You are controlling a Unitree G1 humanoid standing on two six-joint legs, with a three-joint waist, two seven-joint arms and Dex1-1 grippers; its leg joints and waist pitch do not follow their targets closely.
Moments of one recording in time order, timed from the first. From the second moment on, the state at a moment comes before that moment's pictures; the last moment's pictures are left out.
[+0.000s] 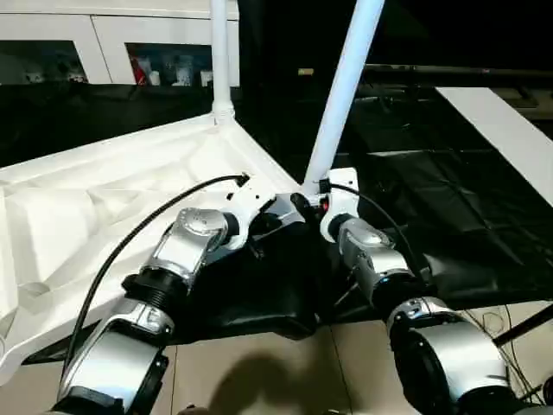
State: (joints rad) left arm -0.72 0.22 -0.23 0.72 0.07 0.23 -0.74; right arm -0.82 0.02 -0.07 1.15 0.11 -0.08 0.27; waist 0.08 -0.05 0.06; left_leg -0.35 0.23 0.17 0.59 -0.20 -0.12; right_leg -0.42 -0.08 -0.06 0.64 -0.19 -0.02
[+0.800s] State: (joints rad) left arm -0.58 0.45 -0.28 0.55 -0.03 0.11 -1.23; right arm -0.69 -0.23 0.17 0.92 0.06 -0.13 1.13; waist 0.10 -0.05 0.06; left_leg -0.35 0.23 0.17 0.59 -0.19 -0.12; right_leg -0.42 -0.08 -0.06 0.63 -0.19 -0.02
